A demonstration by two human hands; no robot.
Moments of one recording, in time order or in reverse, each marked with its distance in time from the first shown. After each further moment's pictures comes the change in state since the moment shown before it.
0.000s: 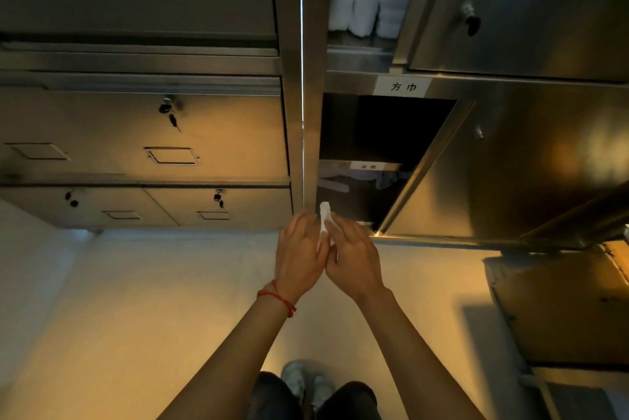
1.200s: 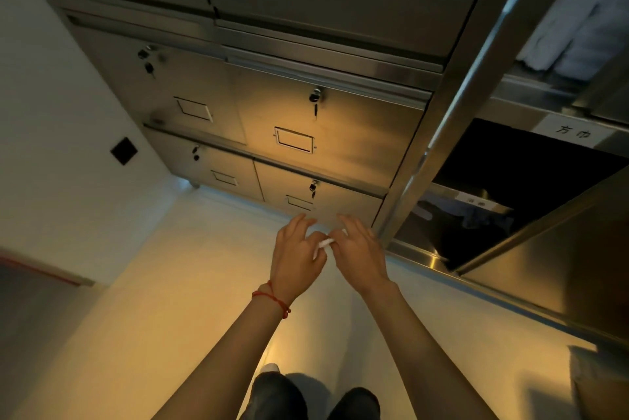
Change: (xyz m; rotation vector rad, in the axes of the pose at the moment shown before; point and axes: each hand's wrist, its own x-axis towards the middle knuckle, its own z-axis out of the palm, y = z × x) left_hand -0.075 -0.129 -0.117 0.204 0.180 -0.167; right_hand 0.031 -0.142 0.087 -0.073 -0.230 -0.331
